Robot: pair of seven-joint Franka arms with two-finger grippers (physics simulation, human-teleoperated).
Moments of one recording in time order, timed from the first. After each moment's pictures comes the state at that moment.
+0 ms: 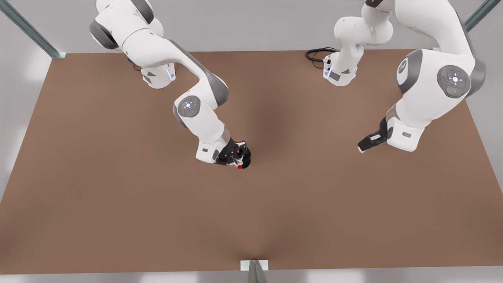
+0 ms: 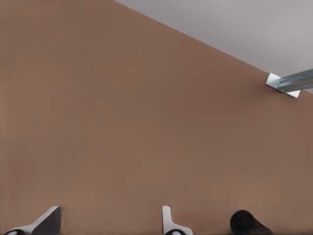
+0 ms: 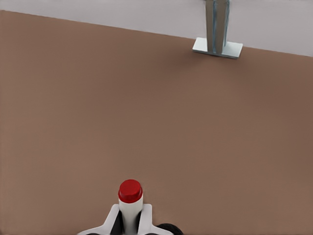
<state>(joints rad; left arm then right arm) -0.16 0.21 -0.06 -1.38 -0.02 1.60 -0.57 0.32 0.47 0.38 -1.49 0.02 2.33 0.26</state>
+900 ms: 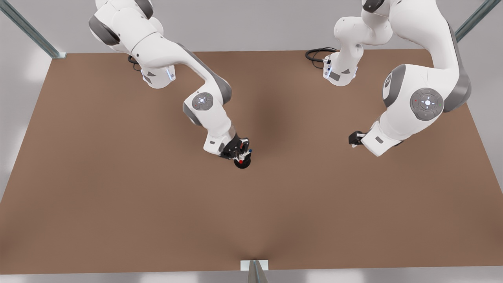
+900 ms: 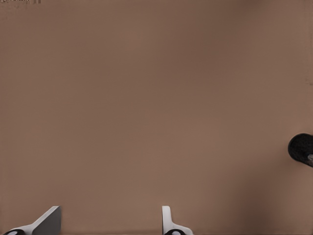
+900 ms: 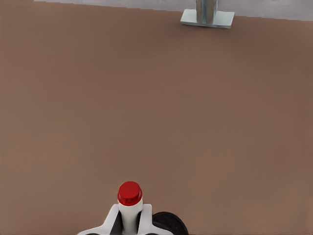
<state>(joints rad) -0.17 0.26 -0.07 -1.38 0.04 1.53 -0.15 0.33 0.45 0.39 -1.74 -0.17 2.57 0.46</state>
